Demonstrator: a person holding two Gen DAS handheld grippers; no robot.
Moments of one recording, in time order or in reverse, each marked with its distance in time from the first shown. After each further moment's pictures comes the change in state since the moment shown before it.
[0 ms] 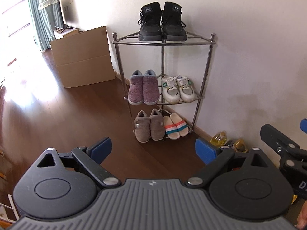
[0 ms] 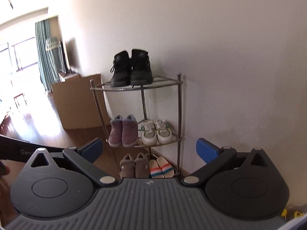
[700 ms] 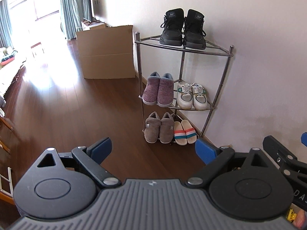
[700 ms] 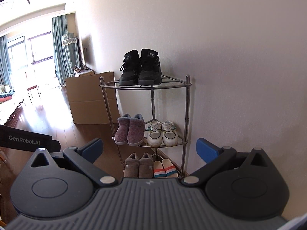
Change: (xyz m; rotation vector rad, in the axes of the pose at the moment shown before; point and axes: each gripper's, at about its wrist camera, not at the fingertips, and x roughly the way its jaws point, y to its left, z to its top) left arm -0.024 -0.040 -0.018 -0.189 -0.023 0.100; right arm -0.003 -0.057 -0.003 -0.056 -0.018 0.129
